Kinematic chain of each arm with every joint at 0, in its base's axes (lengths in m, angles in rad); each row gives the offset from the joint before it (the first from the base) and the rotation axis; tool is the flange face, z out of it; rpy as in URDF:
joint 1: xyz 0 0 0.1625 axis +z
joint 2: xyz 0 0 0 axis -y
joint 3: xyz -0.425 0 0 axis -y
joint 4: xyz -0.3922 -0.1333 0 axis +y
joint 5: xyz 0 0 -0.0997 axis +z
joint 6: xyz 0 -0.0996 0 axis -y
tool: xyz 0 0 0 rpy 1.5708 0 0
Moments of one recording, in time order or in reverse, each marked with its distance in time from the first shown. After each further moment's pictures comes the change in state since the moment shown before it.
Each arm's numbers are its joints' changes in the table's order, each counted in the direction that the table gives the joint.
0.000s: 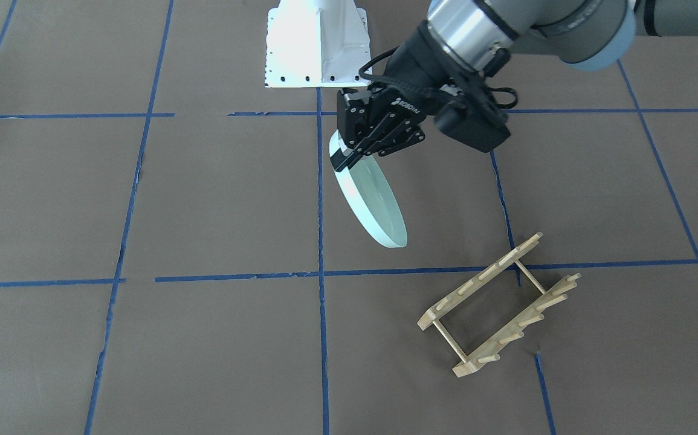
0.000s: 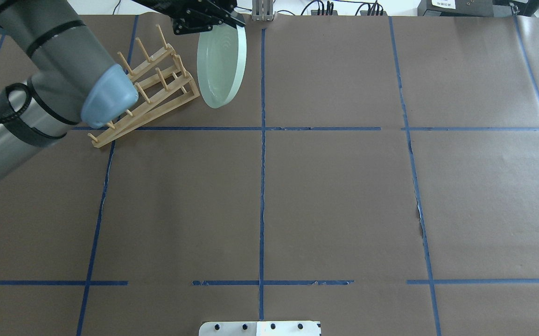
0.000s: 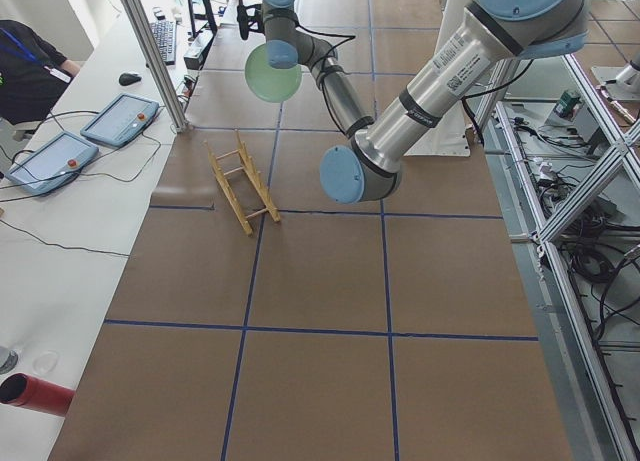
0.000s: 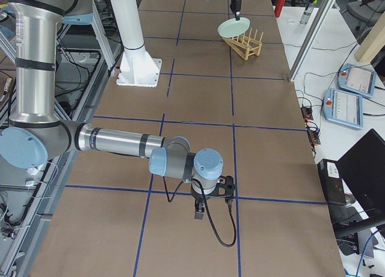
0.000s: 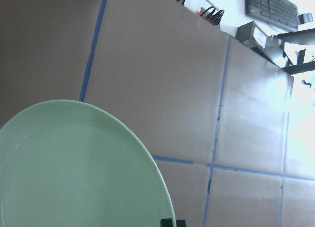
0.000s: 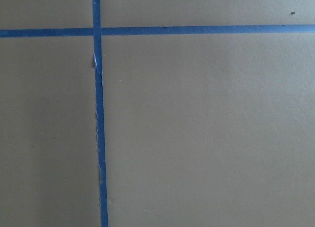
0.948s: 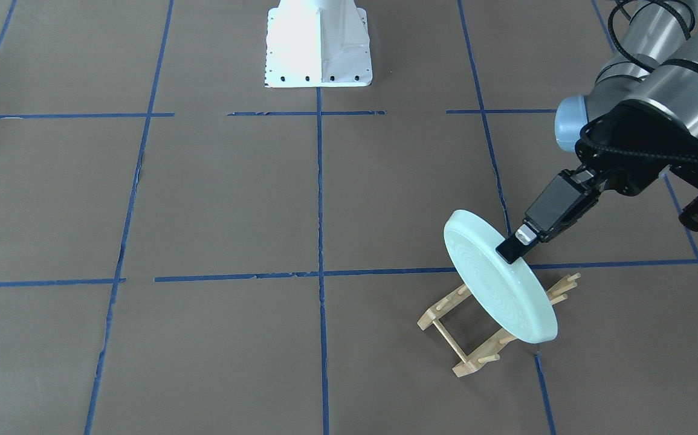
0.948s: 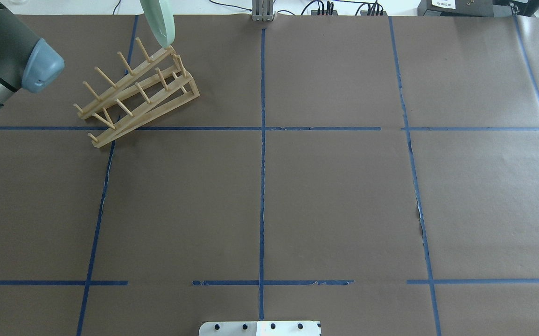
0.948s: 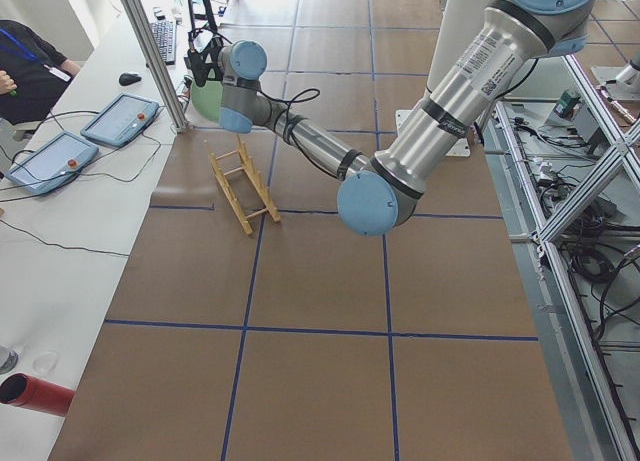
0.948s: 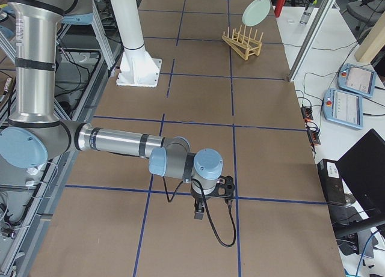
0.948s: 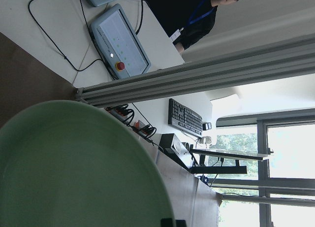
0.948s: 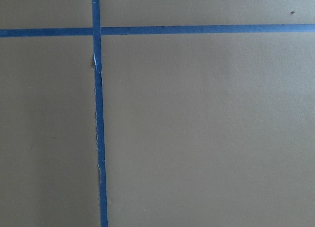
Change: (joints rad) left arm -0.153 0.171 0.262 0.703 -0.134 -0.276; right arm 0.000 0.000 -0.001 0.000 0.000 0.000
